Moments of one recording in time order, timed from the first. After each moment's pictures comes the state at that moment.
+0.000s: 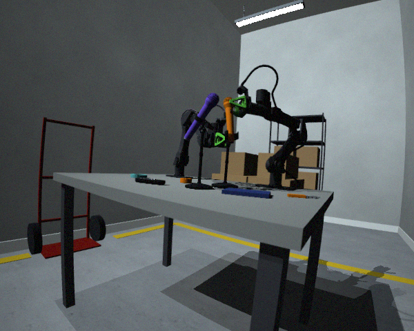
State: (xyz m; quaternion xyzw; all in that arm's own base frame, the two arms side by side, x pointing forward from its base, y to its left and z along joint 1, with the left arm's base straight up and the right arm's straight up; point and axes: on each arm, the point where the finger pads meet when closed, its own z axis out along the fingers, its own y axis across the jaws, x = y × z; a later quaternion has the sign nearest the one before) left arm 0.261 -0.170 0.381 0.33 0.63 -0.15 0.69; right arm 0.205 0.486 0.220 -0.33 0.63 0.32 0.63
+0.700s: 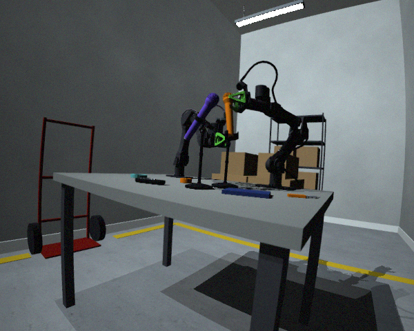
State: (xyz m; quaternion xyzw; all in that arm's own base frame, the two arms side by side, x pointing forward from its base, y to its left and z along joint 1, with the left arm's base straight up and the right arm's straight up) left arm 0.257 -0.176 0.405 0.33 0.63 -0.14 0.69; right arm 0.205 0.486 0.220 -0.33 0.63 0.32 0.63
